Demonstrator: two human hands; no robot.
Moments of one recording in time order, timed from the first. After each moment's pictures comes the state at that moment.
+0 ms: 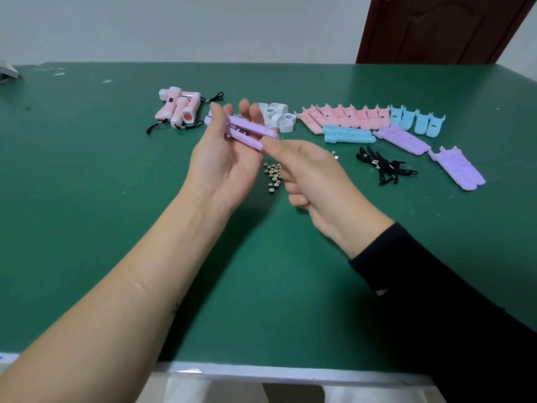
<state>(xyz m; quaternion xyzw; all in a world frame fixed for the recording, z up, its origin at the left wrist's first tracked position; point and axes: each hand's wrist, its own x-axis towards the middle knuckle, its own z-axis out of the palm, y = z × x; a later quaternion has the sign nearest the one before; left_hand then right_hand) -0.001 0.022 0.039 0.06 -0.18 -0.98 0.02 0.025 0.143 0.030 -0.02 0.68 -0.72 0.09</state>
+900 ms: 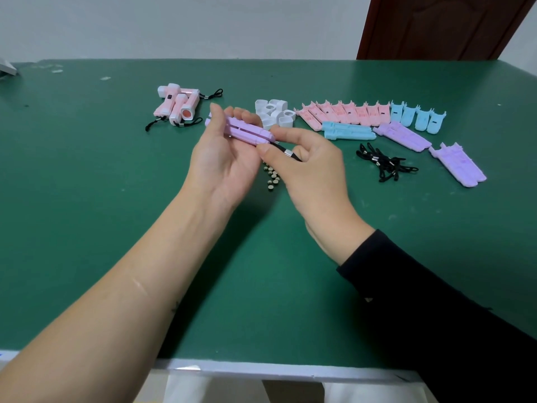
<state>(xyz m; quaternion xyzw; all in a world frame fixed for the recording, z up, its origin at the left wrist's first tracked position) 0.005 0.024 0.040 0.05 -0.16 -0.99 0.01 0.028 0.132 0.020 -0.07 0.71 -0.70 -0.12</state>
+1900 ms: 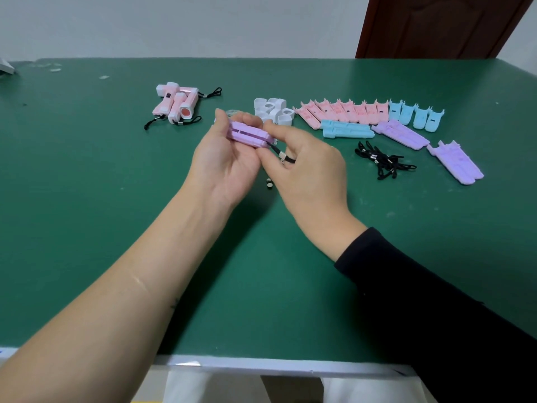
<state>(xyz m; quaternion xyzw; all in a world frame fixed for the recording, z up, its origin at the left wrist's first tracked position) 0.007 0.028 0.039 0.06 -0.18 -0.98 0.00 0.032 0.135 0.021 -0.14 0.86 -0.43 -0.25</state>
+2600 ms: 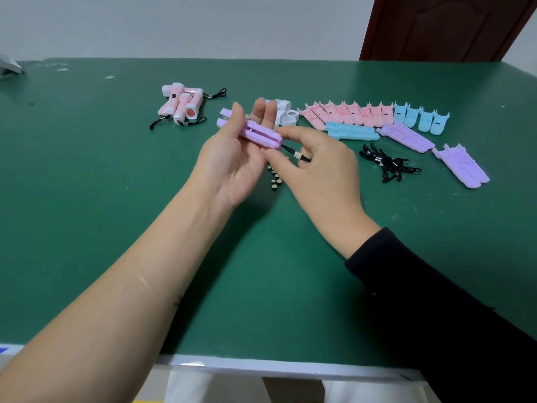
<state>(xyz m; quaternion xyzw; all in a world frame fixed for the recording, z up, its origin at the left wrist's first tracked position) 0.010 0.027 0.044 0.05 -0.23 -0.97 -0.02 0.027 0.143 0.021 -0.12 0.85 -0.45 -0.23</state>
